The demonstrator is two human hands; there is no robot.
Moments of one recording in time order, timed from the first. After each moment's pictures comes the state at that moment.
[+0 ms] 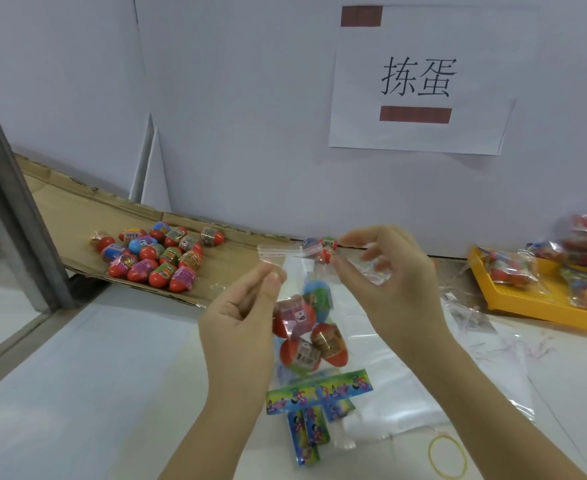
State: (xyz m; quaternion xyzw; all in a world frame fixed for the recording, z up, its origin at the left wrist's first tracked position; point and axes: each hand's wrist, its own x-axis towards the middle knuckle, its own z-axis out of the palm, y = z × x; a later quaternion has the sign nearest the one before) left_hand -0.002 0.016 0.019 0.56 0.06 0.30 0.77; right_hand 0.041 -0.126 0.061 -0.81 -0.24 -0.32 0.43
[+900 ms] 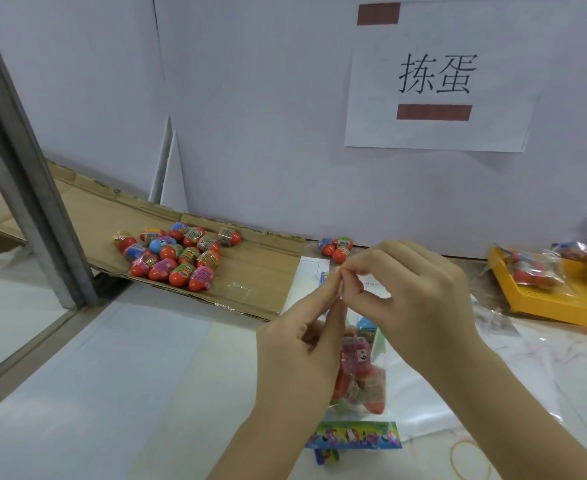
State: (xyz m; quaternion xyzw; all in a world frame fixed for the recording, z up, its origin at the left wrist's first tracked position) left_hand -0.015 -0.001 0.009 0.72 -0.09 0.34 0.60; right_hand 0.036 -0.123 0.062 -0.75 -0.36 -0.53 0.17
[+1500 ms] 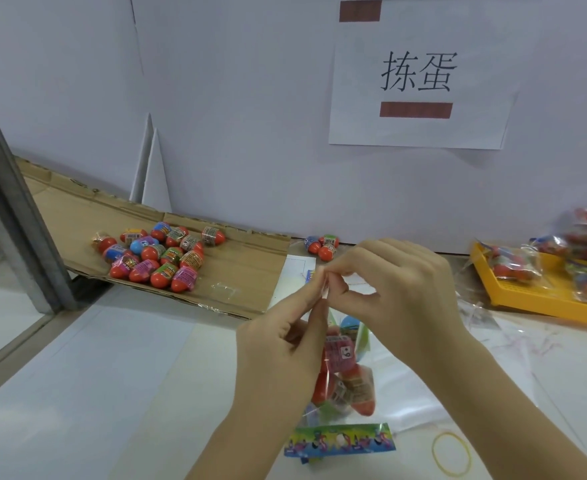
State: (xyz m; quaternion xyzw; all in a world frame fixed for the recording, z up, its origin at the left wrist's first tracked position) left_hand -0.016 0.000 0.012 0.72 -0.11 0.35 0.59; right_hand 0.034 -0.128 0.068 -0.77 -0.36 -0.51 0.16
